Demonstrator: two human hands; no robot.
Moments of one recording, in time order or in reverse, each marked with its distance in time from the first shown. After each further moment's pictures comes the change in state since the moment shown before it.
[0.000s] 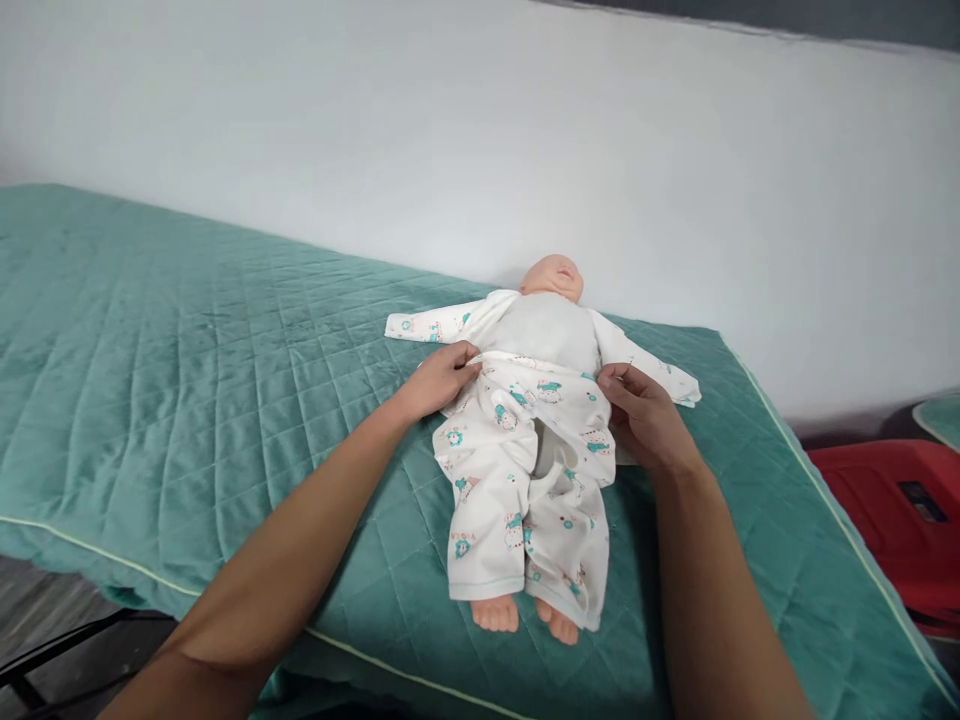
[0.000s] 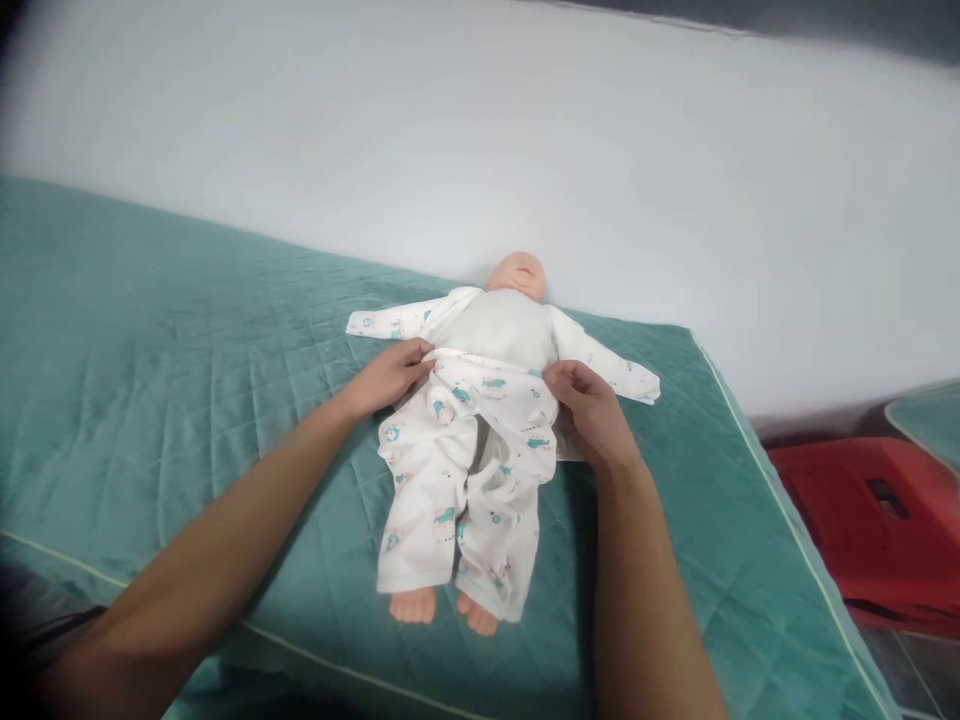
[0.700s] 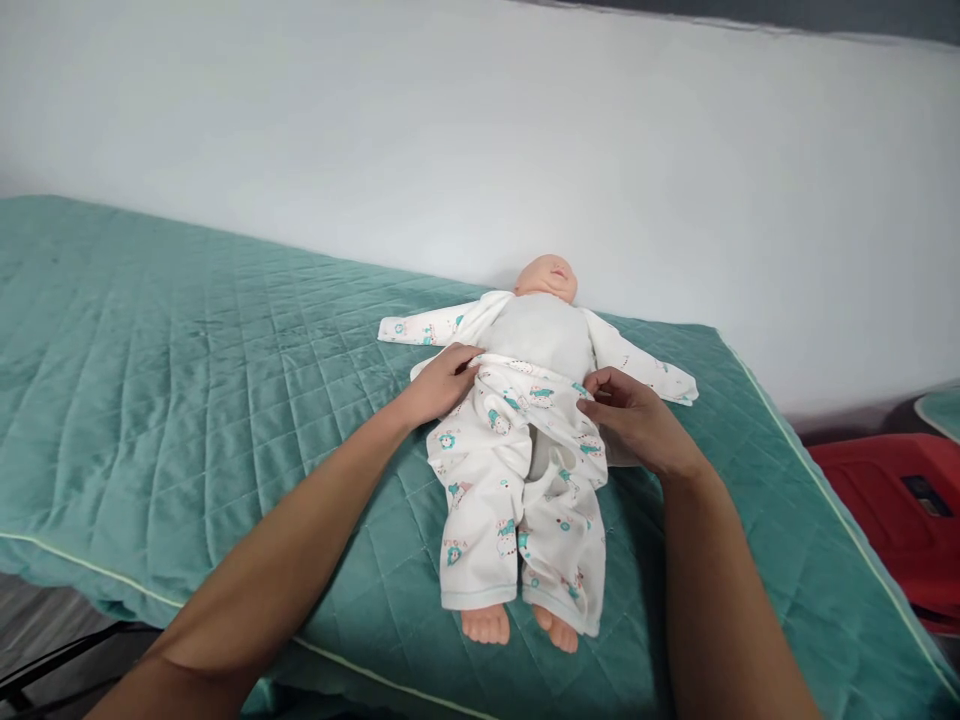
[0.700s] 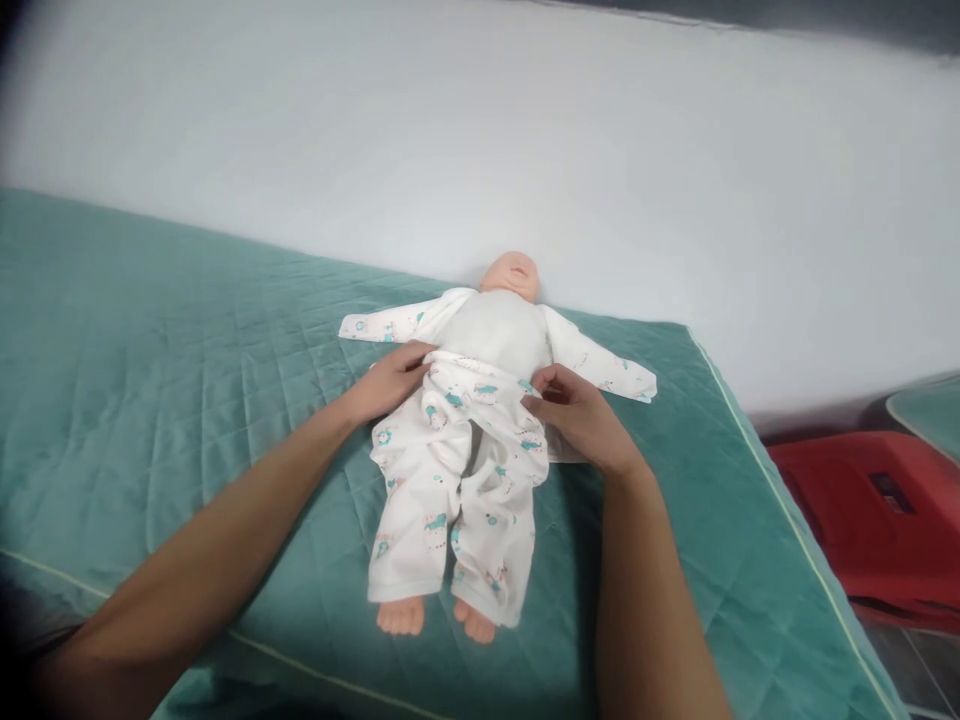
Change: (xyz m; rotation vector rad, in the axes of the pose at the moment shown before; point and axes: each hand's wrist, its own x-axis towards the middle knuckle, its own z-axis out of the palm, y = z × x) left_hand 0.005 -0.002 0.009 0.100 0.016 0.175; right_hand -0.007 -0.007 -0.004 -0.326 -0.146 -0.038
